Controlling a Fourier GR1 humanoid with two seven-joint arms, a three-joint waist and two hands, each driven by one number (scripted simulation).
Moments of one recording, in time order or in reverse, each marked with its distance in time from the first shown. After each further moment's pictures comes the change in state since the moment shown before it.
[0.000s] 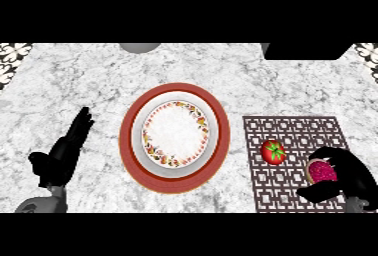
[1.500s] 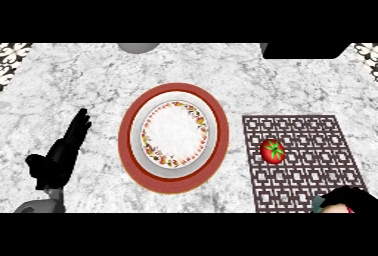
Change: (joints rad) left arm 0.018 -0.017 0.030 -0.022 -0.028 -0.022 0.008; right arm 0.408 -0.021 0.230 -0.736 0.311 -0.177 -0.245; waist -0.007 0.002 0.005
